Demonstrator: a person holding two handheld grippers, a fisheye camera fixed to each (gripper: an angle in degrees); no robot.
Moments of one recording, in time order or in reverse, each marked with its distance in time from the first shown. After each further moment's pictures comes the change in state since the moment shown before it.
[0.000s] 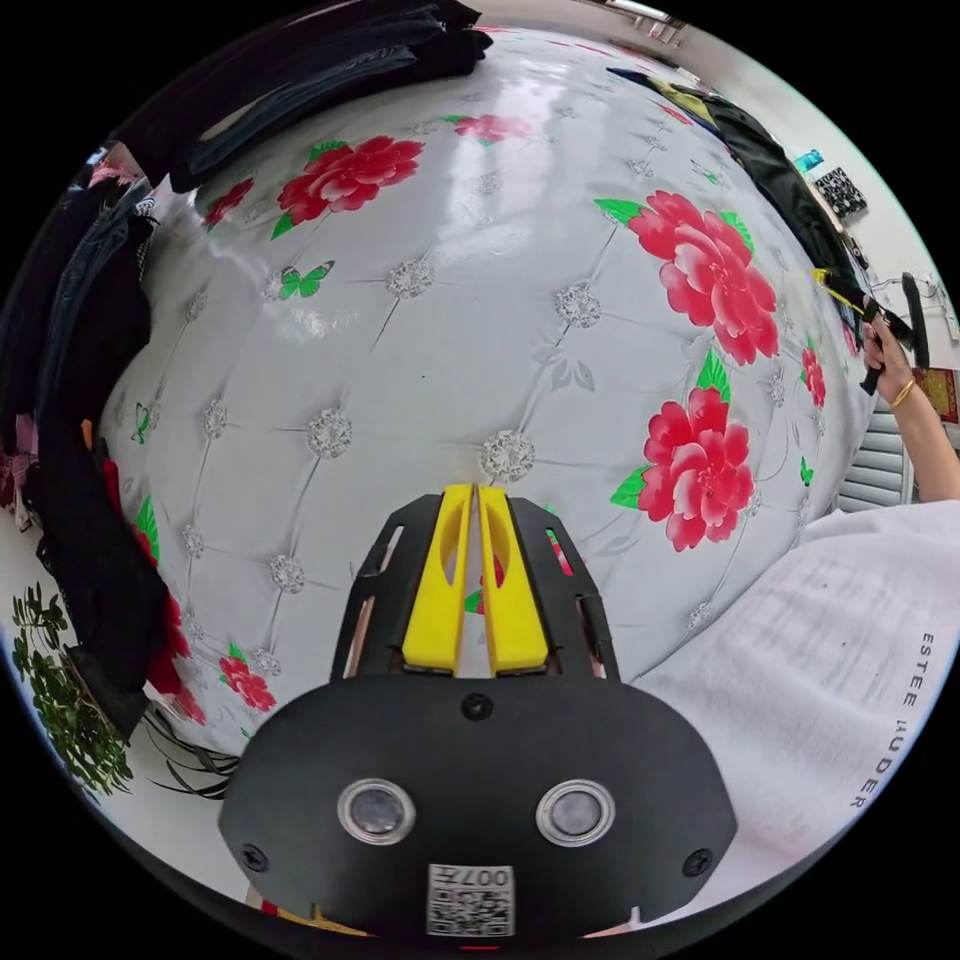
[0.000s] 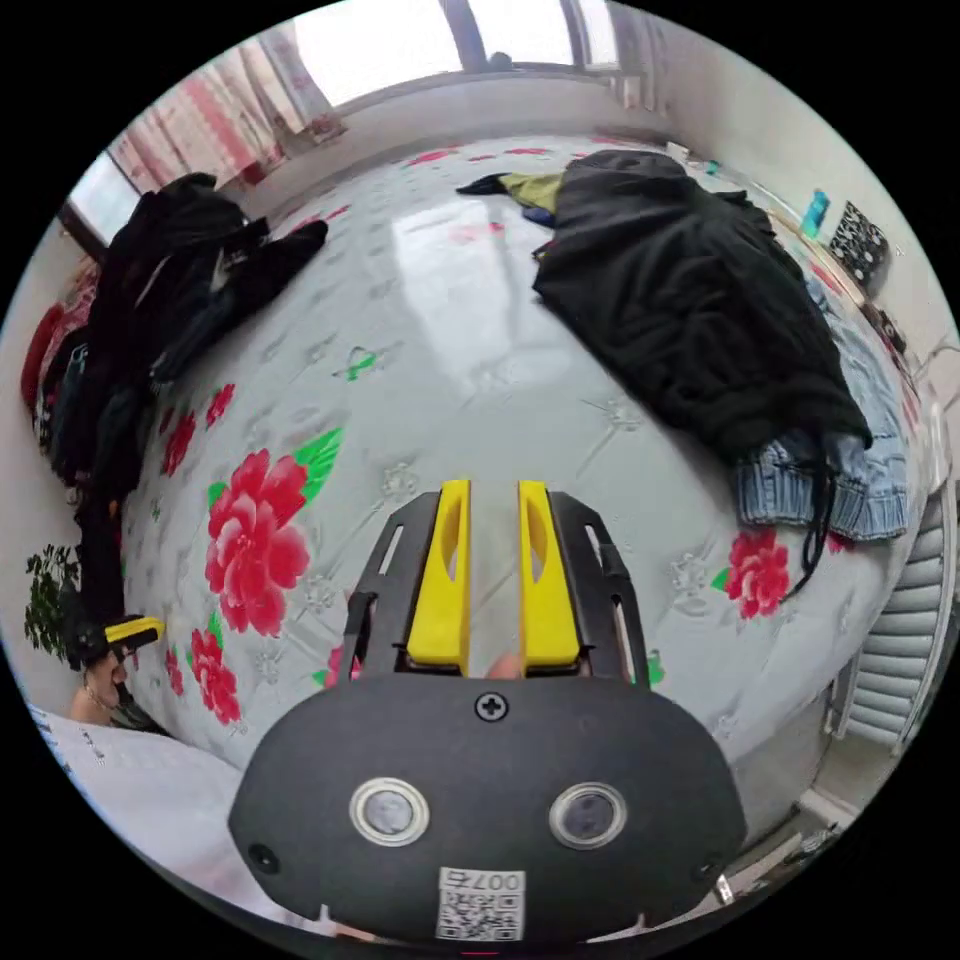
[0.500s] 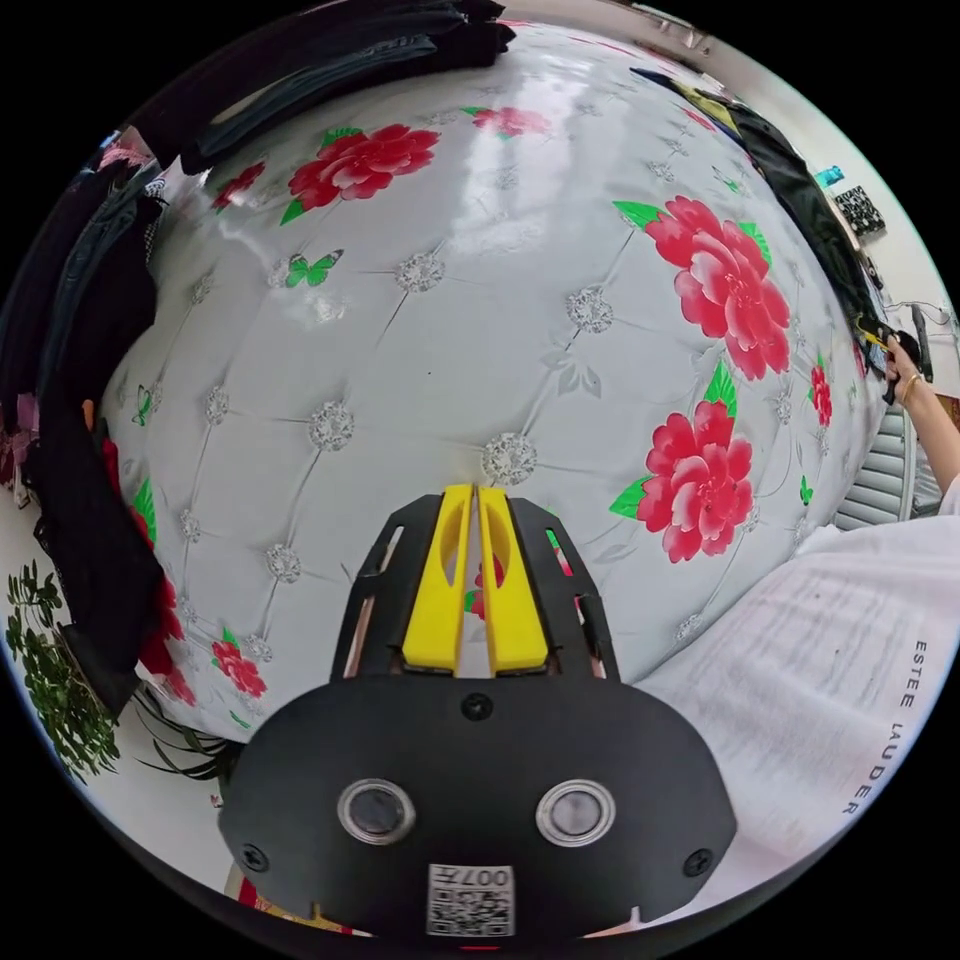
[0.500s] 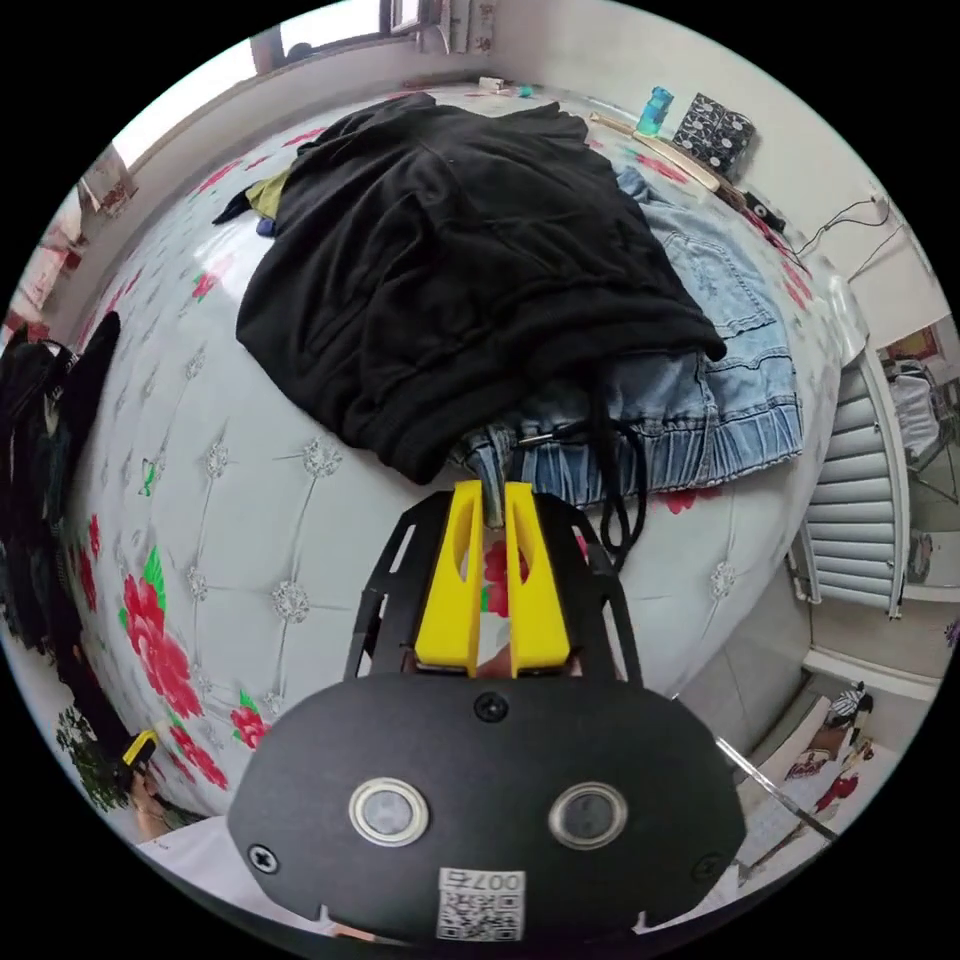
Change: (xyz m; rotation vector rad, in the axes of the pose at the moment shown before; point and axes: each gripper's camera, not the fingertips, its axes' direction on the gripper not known) left arm 0.004 0.033 0.009 -0.030 0.002 -0.050; right arm 0.182 -0.058 -0.091 -0.136 0.200 0.301
